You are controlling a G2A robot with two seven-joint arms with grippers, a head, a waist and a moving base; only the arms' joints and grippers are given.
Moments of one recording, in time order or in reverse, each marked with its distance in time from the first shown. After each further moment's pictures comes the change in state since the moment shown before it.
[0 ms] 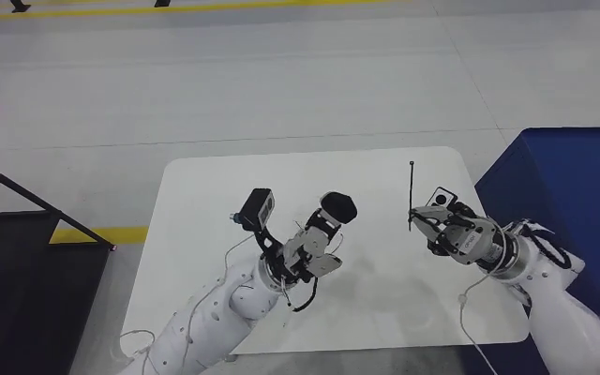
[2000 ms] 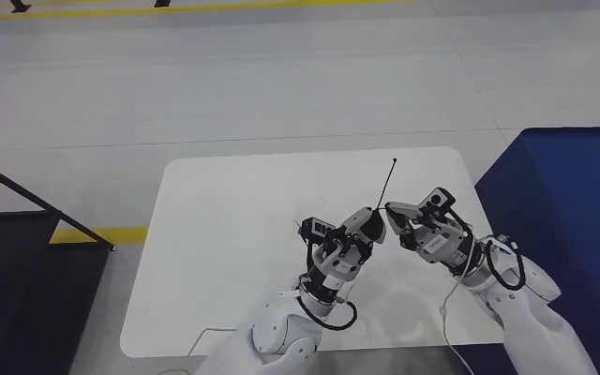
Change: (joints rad) left arm 0.223 -0.147 -0.026 -0.141 -1.230 0.368 -0.633; right arm -0.057 -0.053 -0.089 -0.084 -0.216 -0.300 -0.198
